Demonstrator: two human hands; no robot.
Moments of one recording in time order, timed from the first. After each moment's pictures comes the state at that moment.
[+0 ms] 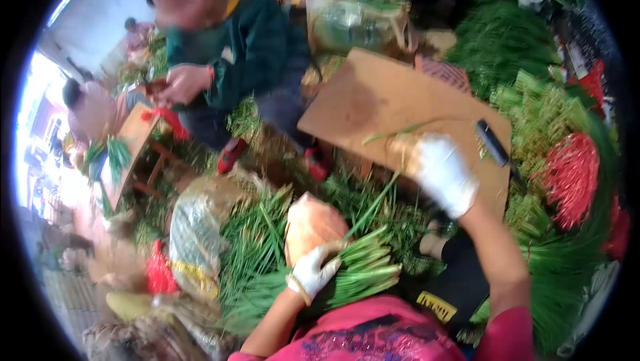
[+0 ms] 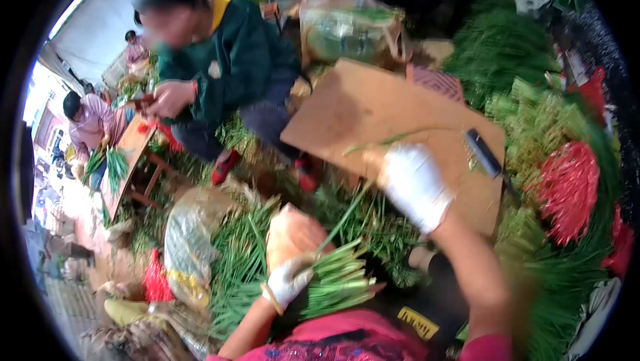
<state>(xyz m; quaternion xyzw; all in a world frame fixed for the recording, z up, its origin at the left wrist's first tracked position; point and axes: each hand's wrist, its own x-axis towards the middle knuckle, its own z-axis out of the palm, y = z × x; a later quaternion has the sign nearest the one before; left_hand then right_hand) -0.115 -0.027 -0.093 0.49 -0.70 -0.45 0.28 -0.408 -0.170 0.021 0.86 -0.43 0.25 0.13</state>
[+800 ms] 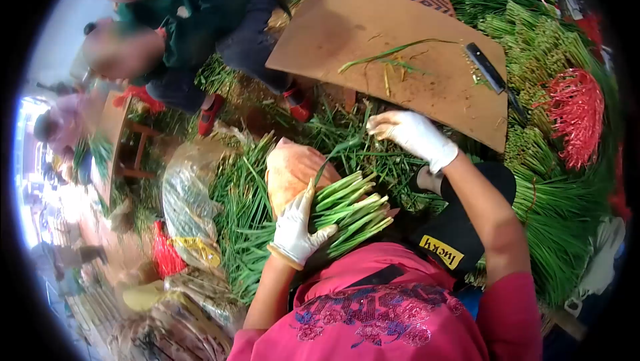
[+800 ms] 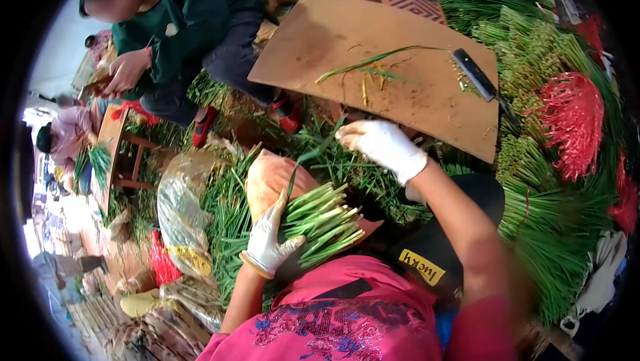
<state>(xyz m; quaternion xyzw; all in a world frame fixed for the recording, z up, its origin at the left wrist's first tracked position) -0.108 -0.018 -0.093 0.51 -0.79 -0.30 0.16 -0.409 -0.136 -0.089 0.56 -0.53 0.27 -0.58</state>
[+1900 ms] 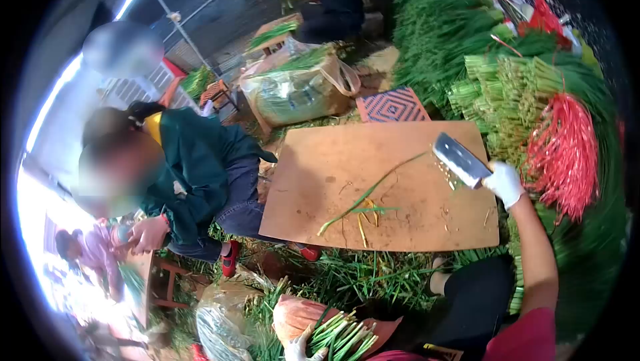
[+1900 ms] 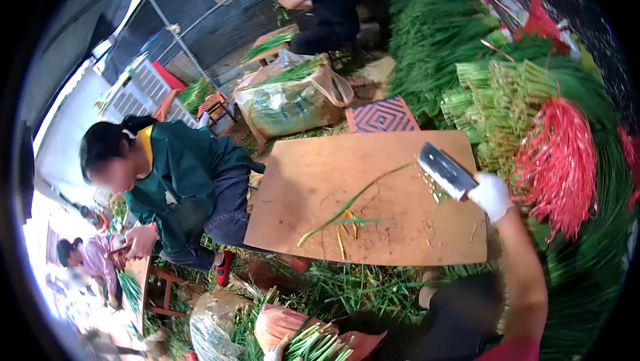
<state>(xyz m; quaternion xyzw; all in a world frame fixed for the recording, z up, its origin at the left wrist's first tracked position) -0.140 -0.040 -0.069 0.60 -0.68 -0.38 0.19 -0.728 -0.160 -0.104 0.51 -0.83 0.23 -0.01</state>
